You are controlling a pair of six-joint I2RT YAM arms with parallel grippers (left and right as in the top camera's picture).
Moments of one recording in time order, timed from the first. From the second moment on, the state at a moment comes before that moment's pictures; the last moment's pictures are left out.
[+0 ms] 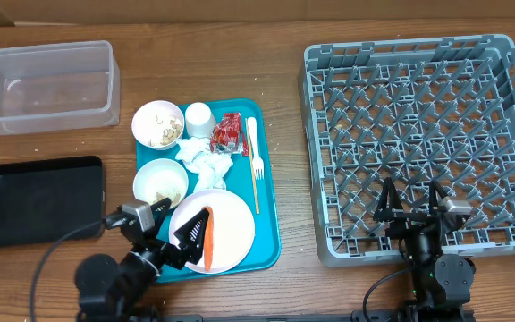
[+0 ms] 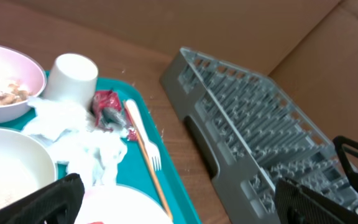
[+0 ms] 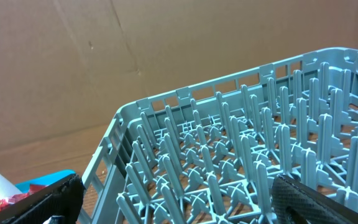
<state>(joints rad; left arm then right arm) 0.05 0.13 0.29 -0.41 0.58 -0.43 0.03 0.01 0.02 -0.03 0.01 0.28</state>
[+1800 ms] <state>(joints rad) -0.37 1.38 0.75 -0.83 0.11 -0.57 0.03 0.01 0.02 -0.03 0.01 0.28</state>
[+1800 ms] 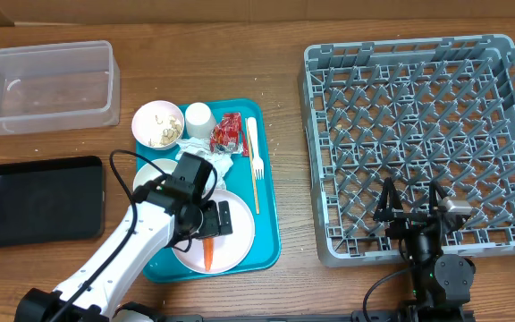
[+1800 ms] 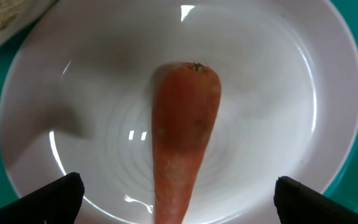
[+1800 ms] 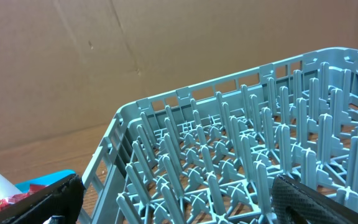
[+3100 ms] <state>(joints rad) -0.37 1.43 0.68 -0.79 0.04 -0.55 0.03 0.01 0.02 -0.03 0.01 0.28</state>
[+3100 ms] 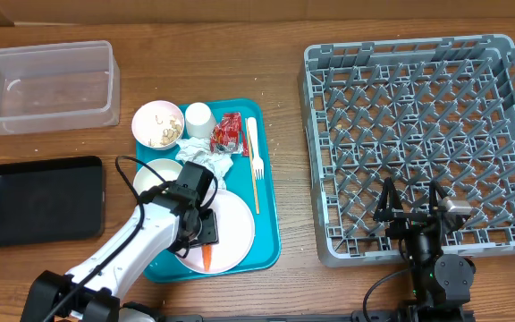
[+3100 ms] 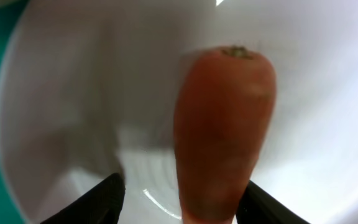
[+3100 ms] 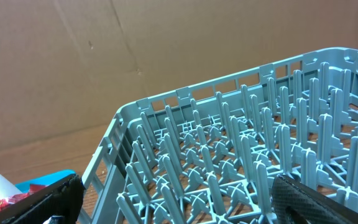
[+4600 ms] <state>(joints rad) -0.32 1.54 0.98 -1.01 0.01 -0.49 0.03 0.01 0.02 -0.03 0.01 0.28</state>
